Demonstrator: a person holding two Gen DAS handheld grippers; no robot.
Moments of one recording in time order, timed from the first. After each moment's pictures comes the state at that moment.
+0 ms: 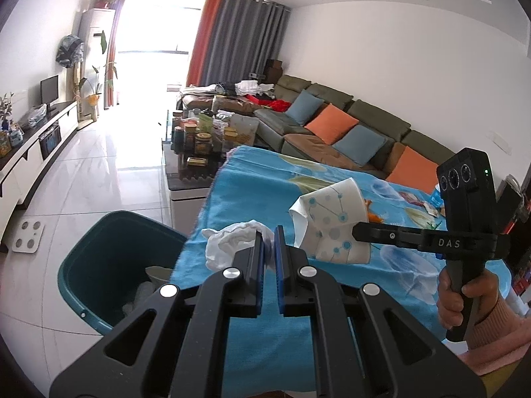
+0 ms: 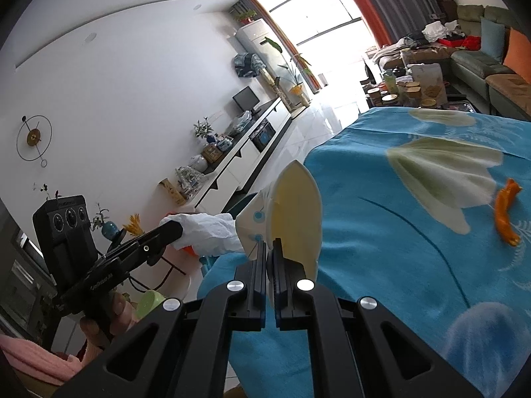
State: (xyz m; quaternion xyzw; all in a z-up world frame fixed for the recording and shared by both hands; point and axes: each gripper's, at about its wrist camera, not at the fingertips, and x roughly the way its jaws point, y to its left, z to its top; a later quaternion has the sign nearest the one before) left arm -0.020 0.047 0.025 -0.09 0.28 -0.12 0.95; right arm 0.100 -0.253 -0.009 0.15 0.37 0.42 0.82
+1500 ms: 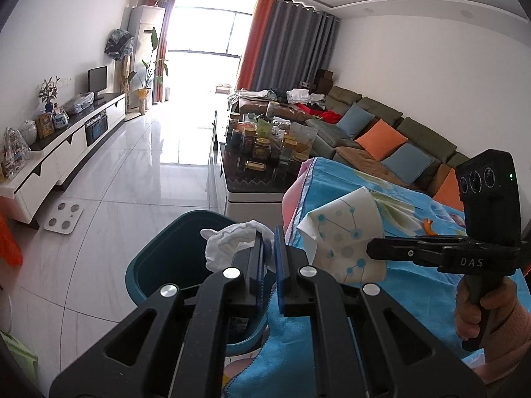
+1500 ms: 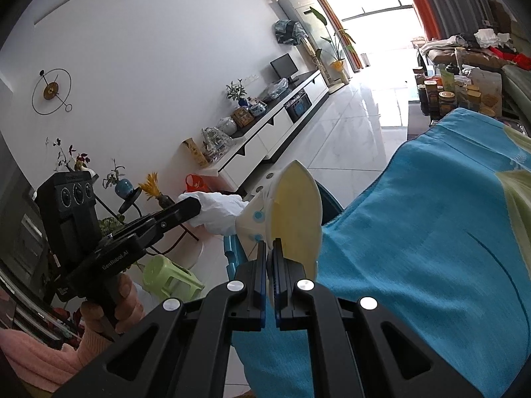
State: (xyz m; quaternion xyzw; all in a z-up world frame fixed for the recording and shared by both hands) left arm -0.032 0.134 0.018 -0.11 0.28 -0.01 0.95; right arm 0.119 -0.149 0.000 0.07 0.40 0.49 0.77
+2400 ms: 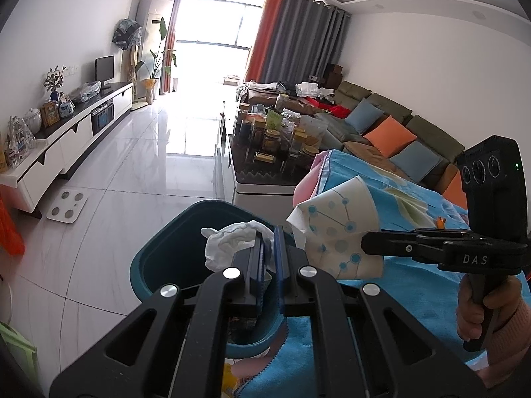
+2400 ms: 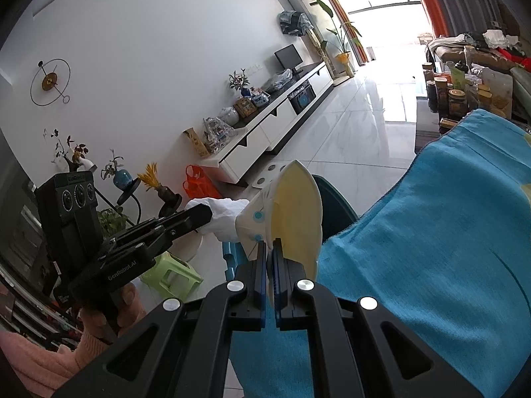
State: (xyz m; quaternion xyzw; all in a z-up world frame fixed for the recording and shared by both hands) left arm -0.005 0.135 -0.002 -0.12 0.29 0.01 0.95; right arm 0.130 -0.121 -0.006 0.05 0.41 0.50 0.76
